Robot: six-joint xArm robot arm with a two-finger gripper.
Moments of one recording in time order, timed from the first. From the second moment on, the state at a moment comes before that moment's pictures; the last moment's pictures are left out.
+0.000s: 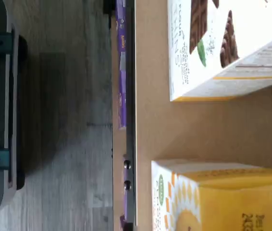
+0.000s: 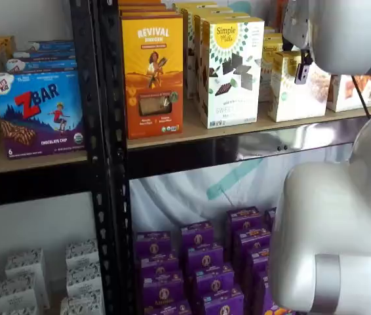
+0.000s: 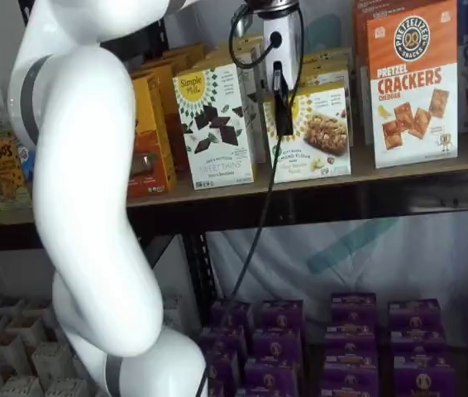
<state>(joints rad) -0.40 -0.25 -1.43 0.12 1.59 -1.95</state>
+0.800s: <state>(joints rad) -0.41 -0.26 -1.42 0.15 1.58 -1.96</state>
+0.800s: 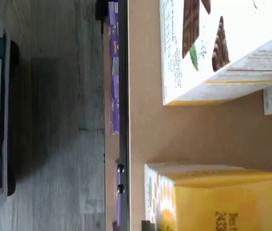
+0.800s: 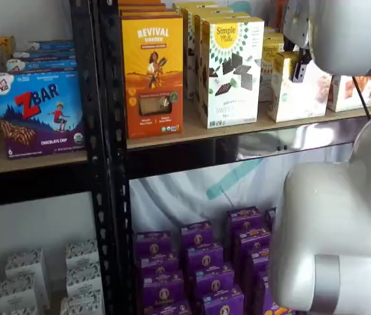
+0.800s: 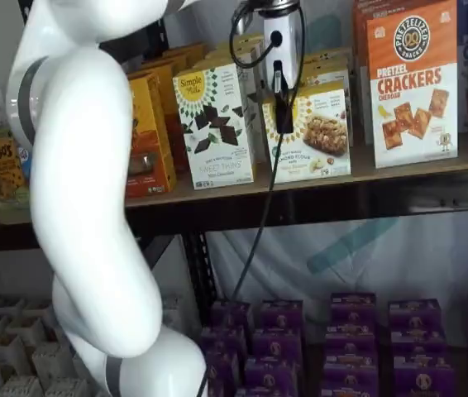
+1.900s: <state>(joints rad) -0.42 -0.27 -1.42 0.15 1.59 -1.97</state>
